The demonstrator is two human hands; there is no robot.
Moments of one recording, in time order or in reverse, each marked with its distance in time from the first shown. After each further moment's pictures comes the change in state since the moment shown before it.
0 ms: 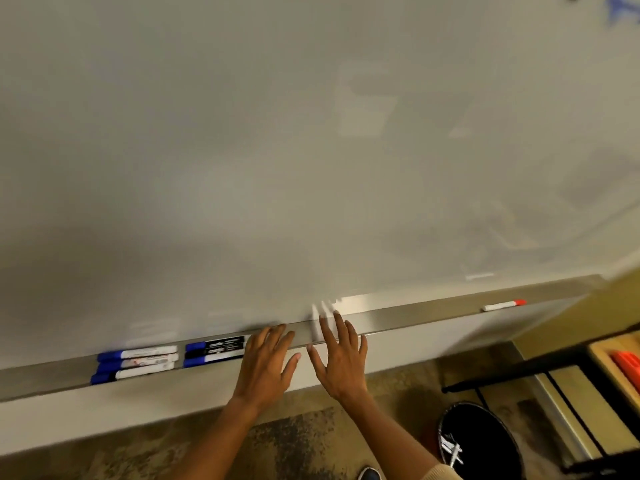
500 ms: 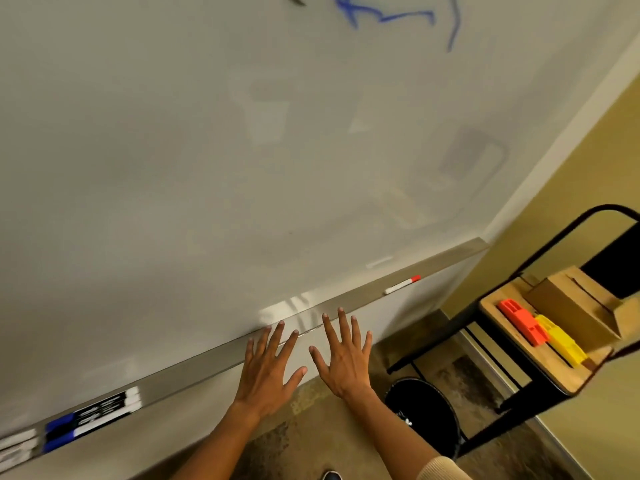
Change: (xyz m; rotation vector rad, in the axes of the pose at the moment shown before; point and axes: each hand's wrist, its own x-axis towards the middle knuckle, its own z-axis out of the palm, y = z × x) left_hand 0.070 0.159 0.072 0.067 -0.224 0.242; right_hand -0.011 0.181 -0.072 -0.111 -0.036 0.286
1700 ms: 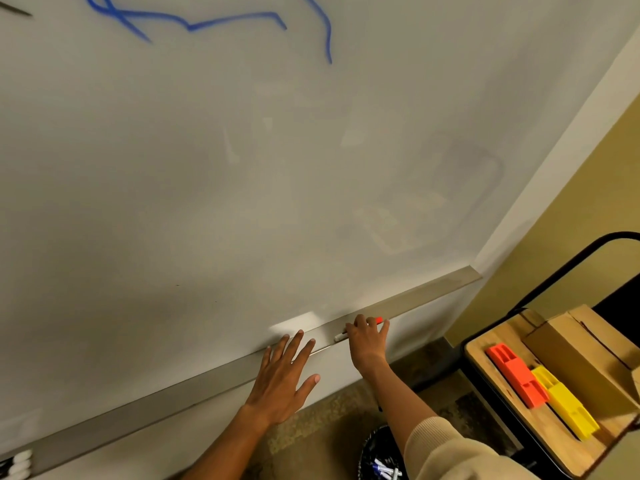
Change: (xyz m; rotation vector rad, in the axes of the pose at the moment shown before) left_hand 0.142 0.148 0.015 -0.053 -0.083 0.021; right_hand 0.161 0.180 -0.062 -0.318 -0.227 -0.018
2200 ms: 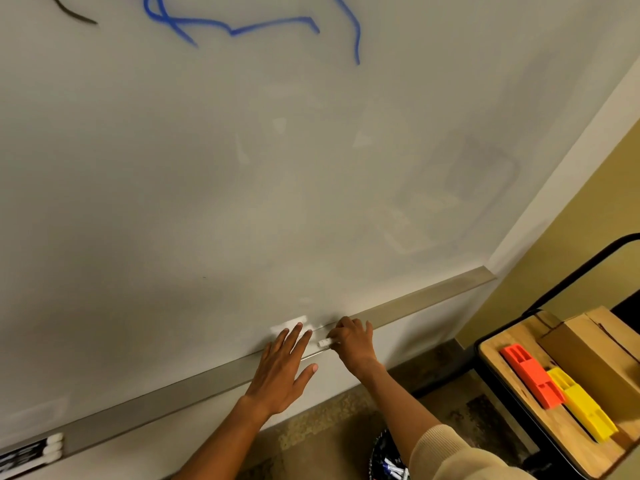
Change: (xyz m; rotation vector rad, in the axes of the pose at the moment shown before) left_hand -0.016 -0.021 -0.022 -0.050 0.006 -0.032; right_hand -0.006 -0.048 0.004 0.312 0.122 -0.199
